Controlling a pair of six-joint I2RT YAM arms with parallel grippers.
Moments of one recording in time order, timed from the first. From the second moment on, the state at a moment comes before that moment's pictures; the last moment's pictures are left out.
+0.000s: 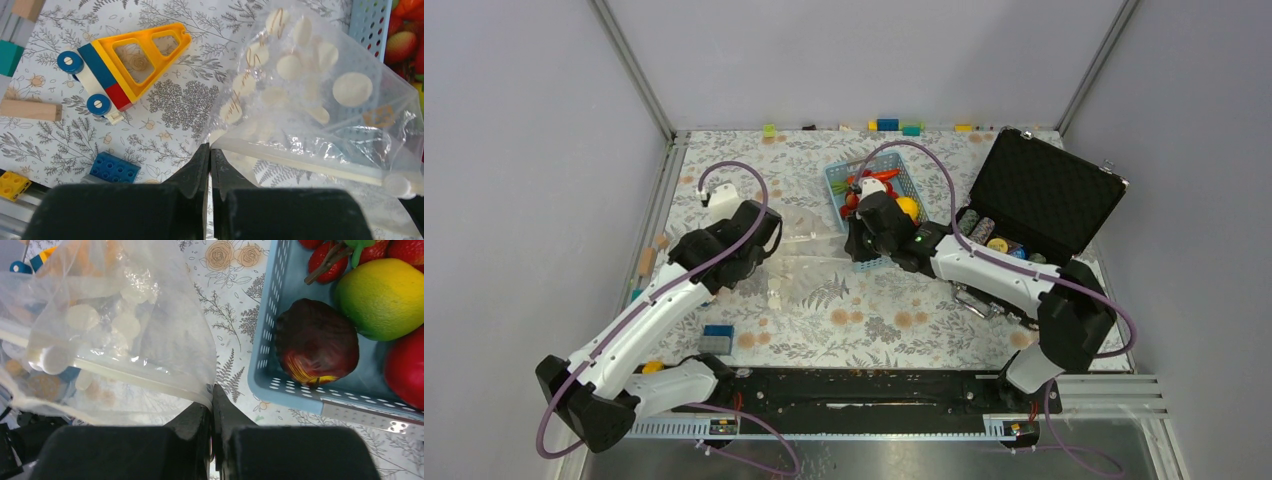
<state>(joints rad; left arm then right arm) -0.62 1.07 1.11 -1.04 -0.63 -0.87 0.86 1.59 1.17 -0.27 0.09 0.52</state>
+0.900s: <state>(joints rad) -0.62 0.95 0.99 -0.77 -0.30 -0.70 0.81 1.38 1.14 -0.18 -0.23 0.33</state>
